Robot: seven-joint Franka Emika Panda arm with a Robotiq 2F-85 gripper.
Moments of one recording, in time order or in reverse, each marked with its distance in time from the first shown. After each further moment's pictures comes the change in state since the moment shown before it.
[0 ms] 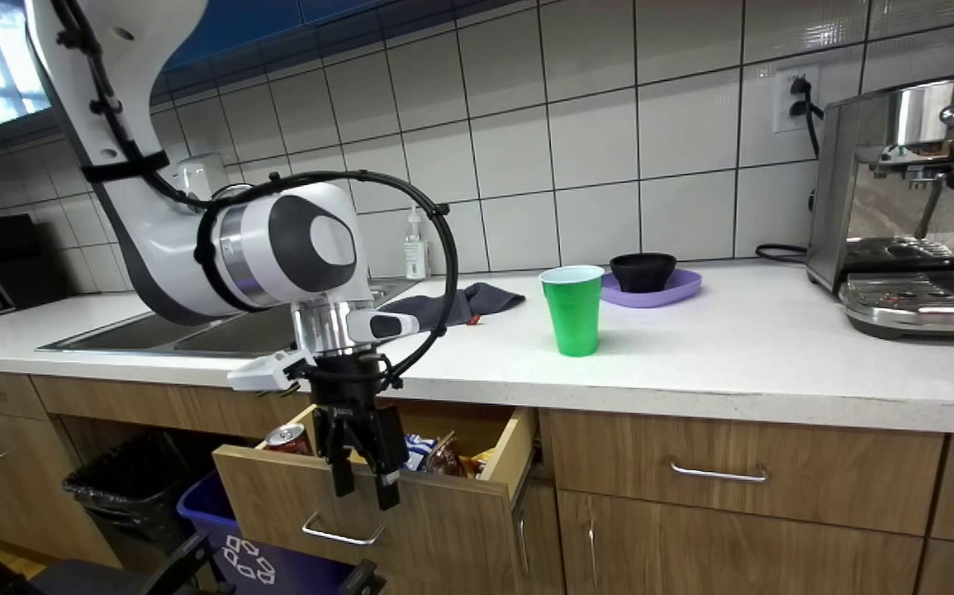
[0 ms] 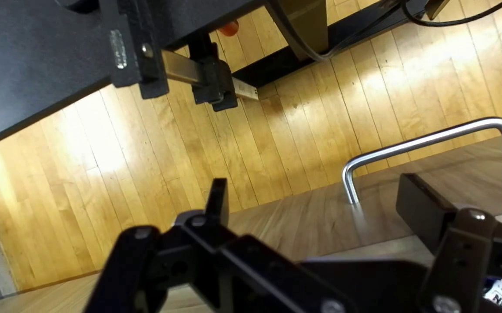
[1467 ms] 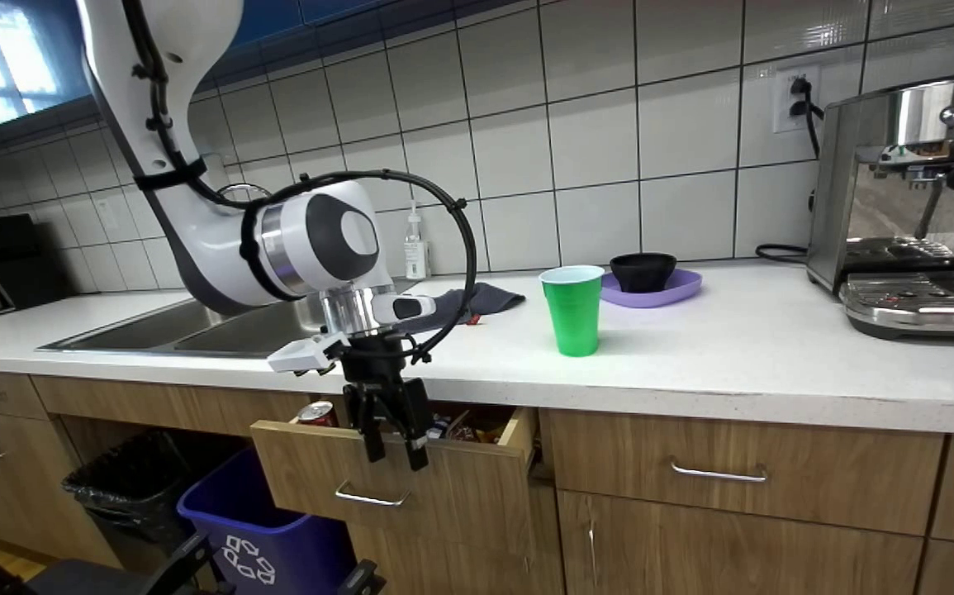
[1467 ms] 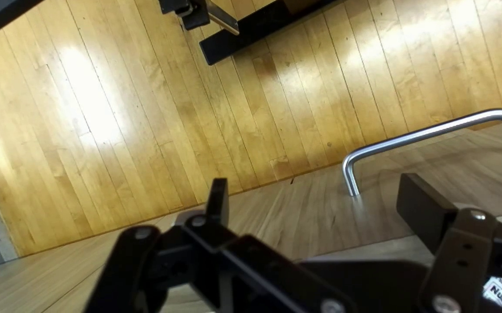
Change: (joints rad) arm 0.044 0.088 -0.026 0.146 0.003 0.008 0.019
